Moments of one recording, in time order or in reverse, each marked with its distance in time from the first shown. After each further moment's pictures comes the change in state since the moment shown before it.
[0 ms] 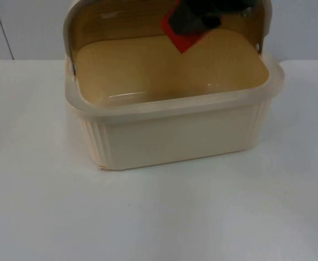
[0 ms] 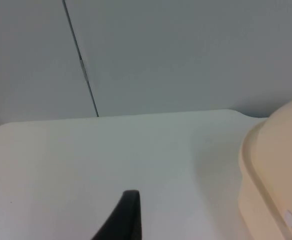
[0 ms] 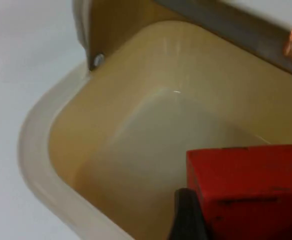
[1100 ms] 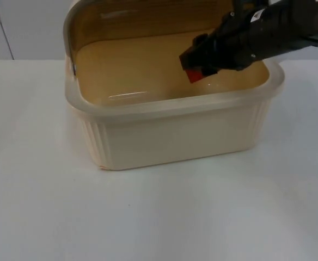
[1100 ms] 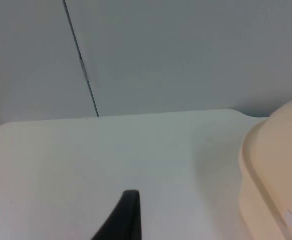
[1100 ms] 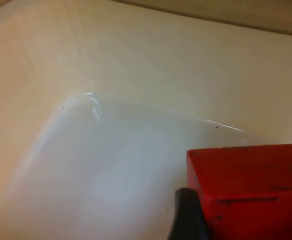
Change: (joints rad) right arm -0.049 0.199 0.088 0.008 -0.389 0.163; left arm 0.000 0.000 0.000 0.000 0.000 0.001
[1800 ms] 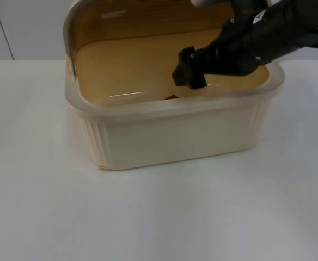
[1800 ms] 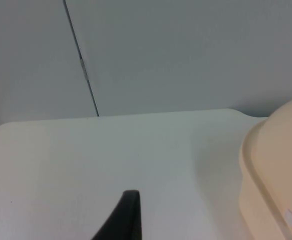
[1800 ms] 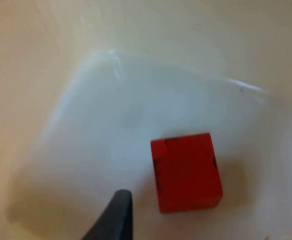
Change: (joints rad) right arm 0.000 -0.051 0.000 0.000 0.162 0.002; left arm 0.000 0.000 0.000 0.000 0.000 0.000
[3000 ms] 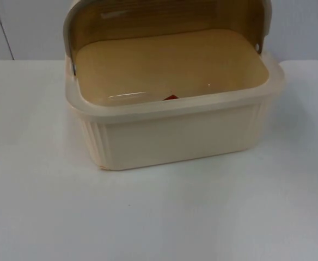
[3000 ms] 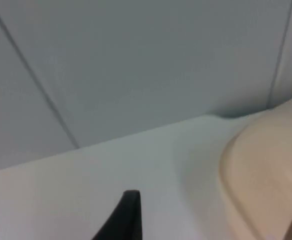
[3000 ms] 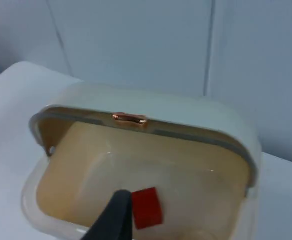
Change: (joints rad) right arm -0.158 -0.748 0.000 -0.137 0.505 0.198; left arm -0.030 0.148 -0.261 -0.212 0.155 0.362
